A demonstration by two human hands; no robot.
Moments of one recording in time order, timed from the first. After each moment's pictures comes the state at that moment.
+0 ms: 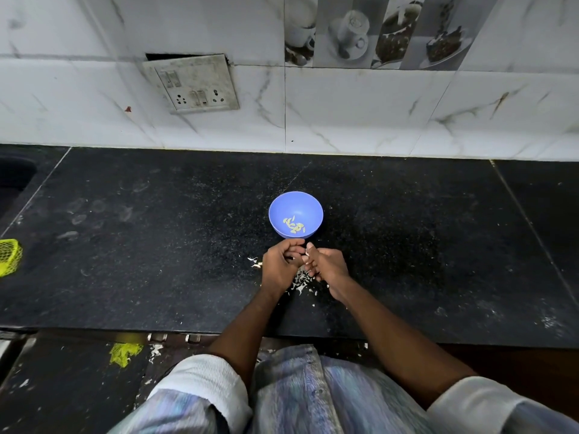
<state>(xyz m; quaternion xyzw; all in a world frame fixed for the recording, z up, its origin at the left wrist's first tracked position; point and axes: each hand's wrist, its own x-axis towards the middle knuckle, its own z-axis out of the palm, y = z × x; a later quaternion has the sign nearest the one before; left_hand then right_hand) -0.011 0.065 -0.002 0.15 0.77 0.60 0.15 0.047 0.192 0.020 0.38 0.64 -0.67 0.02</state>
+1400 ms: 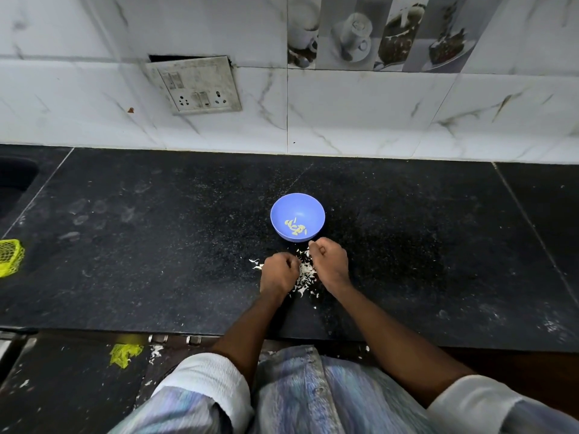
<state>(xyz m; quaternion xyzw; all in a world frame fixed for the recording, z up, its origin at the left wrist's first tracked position) -0.010 0.062 -0.003 0.09 0.90 0.40 0.18 0.040 0.192 0.020 0.31 0.82 -0.46 -0.13</state>
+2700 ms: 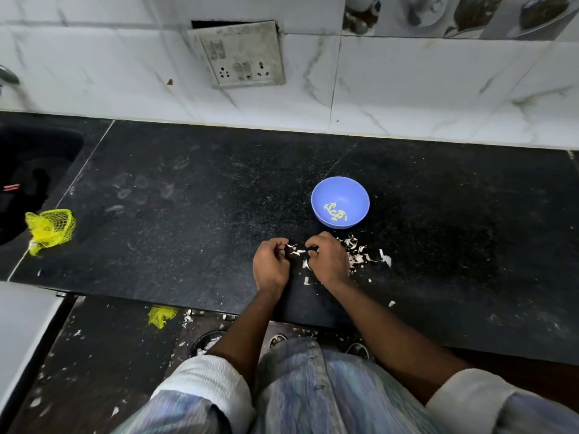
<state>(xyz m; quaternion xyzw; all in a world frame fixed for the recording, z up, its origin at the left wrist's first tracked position) -0.033 -0.028 -0.017 0.00 0.89 0.45 0.03 0.005 0.115 0.003 0.19 0.93 -0.31 0.00</state>
